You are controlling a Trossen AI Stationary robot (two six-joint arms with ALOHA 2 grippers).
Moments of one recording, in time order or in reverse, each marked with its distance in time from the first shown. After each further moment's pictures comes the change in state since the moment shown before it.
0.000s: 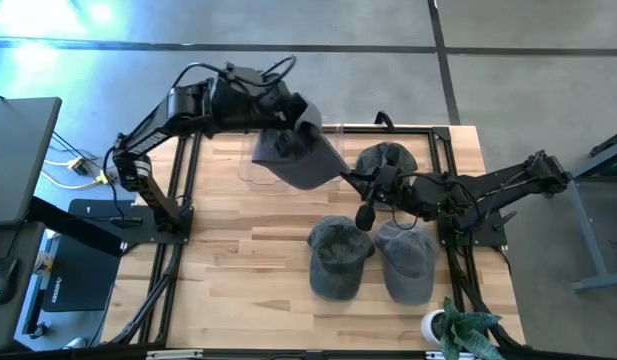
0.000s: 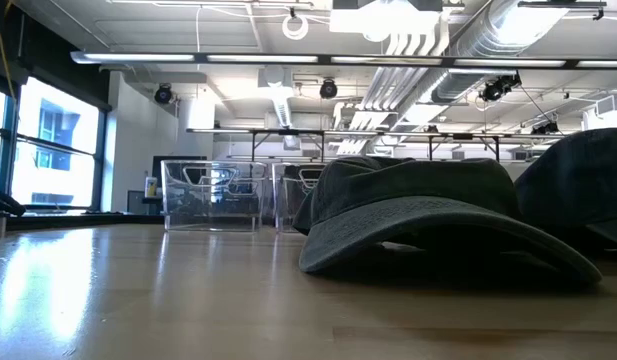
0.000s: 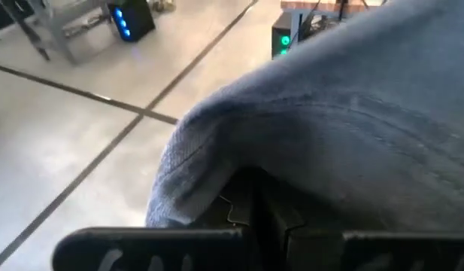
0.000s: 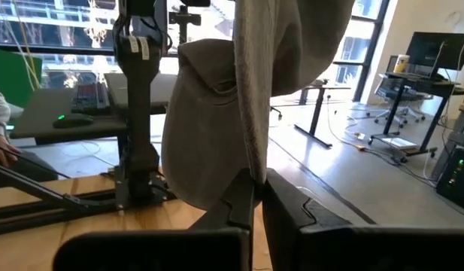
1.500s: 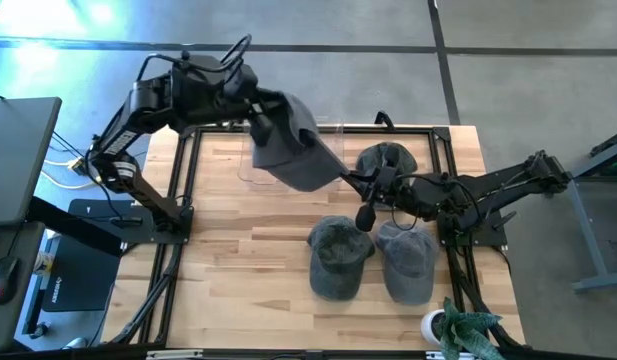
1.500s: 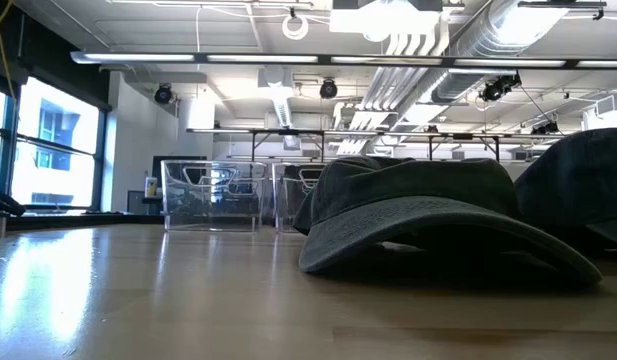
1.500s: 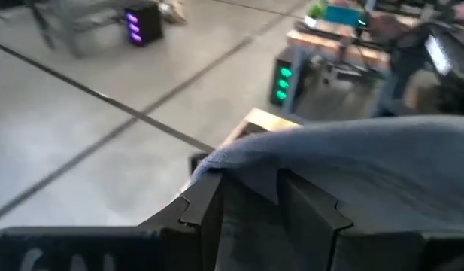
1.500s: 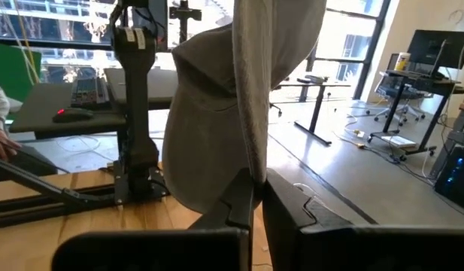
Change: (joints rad) left arm 0.014 -0.119 -0.001 -0.035 0.022 -0.150; right arm 0.001 0.000 0.002 -0.026 -0.006 0.007
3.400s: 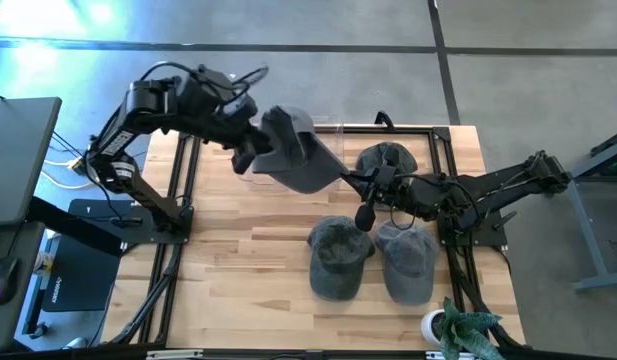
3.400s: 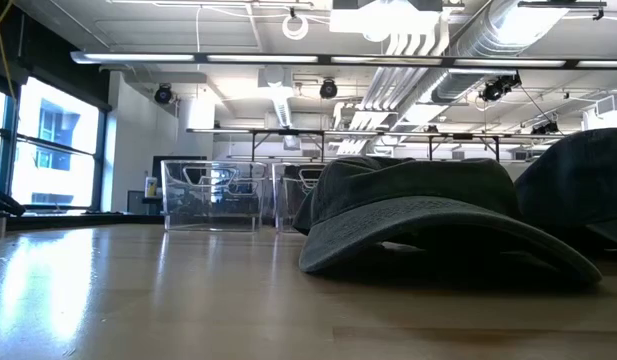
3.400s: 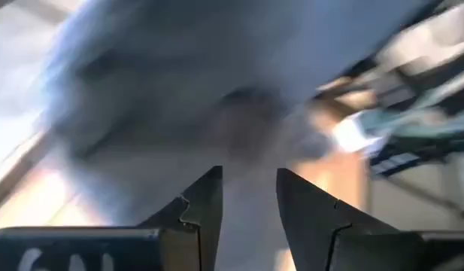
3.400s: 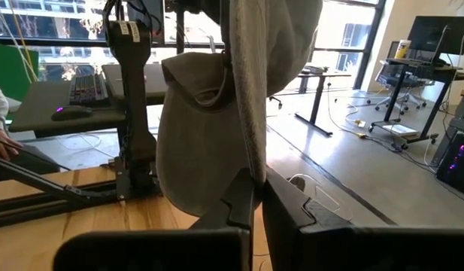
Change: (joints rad) left arm 0.000 -0.009 -0.001 -0.320 0.314 -0.149; right arm -0.007 0.000 0.000 -0.028 0.009 0.049
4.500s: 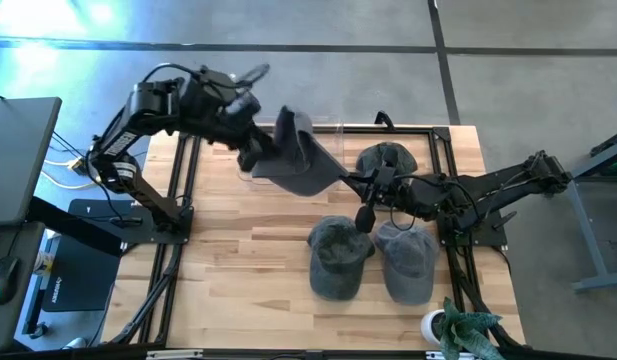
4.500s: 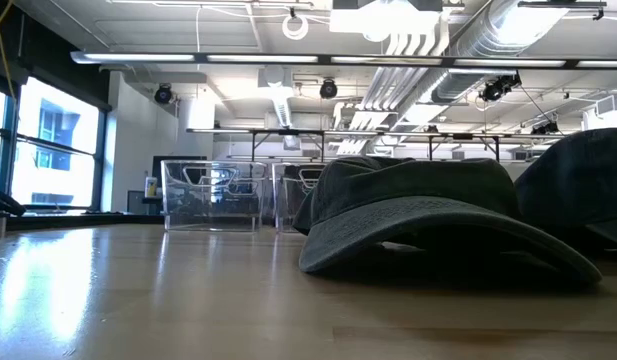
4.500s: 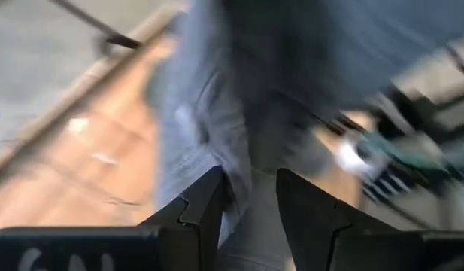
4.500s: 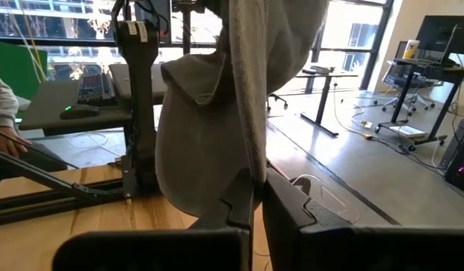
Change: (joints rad) left arm -0.025 0.010 0.000 0.064 0.034 -0.092; right arm 0.000 0.000 0.000 0.000 -0.022 0.000
